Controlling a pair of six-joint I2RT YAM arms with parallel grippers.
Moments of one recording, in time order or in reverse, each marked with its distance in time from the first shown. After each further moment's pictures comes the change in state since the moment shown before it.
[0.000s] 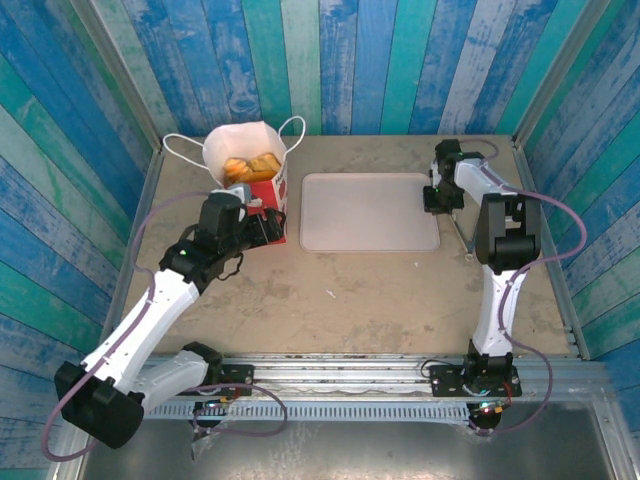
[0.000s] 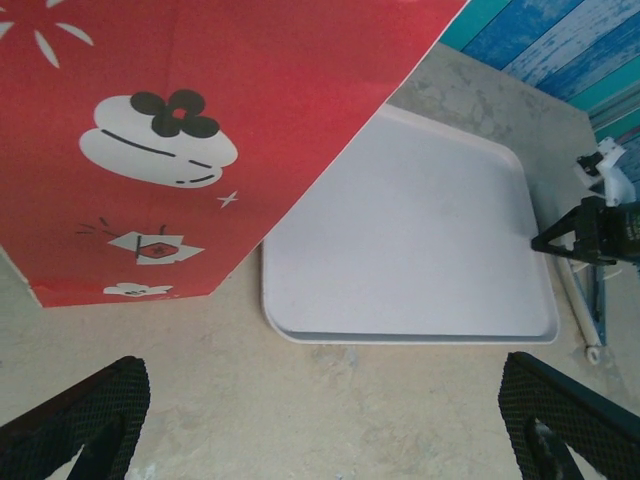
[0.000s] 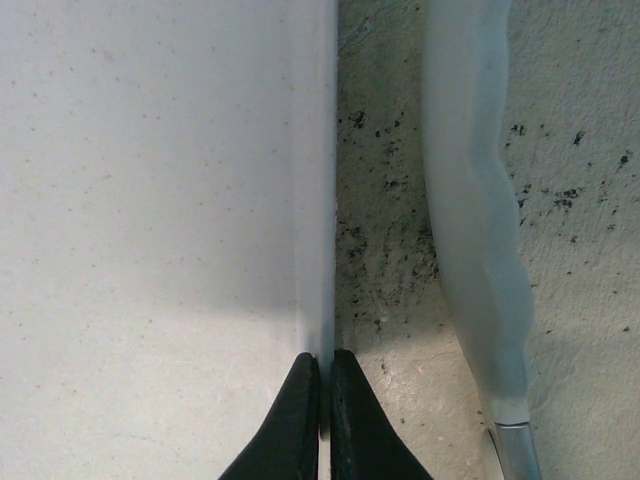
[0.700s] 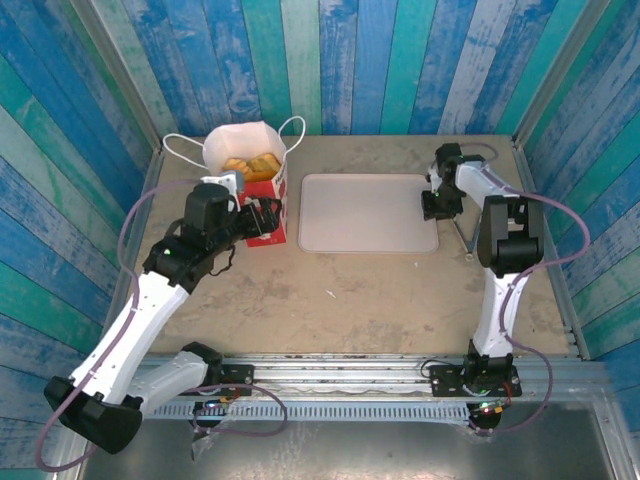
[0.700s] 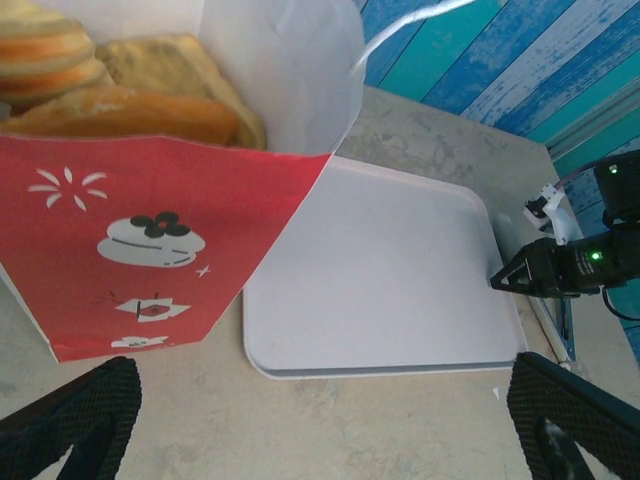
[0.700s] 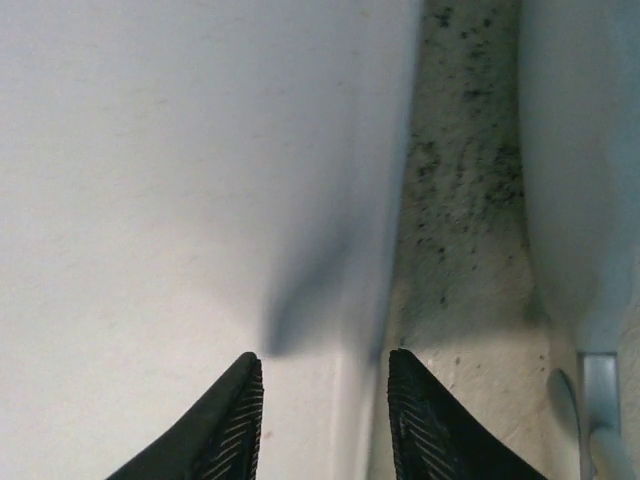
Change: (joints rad) left arm 0.000 -0.029 0.147 -0.076 -0.018 0.065; right arm 0.003 -0.066 -0.058 -0.024 -0.086 -0.013
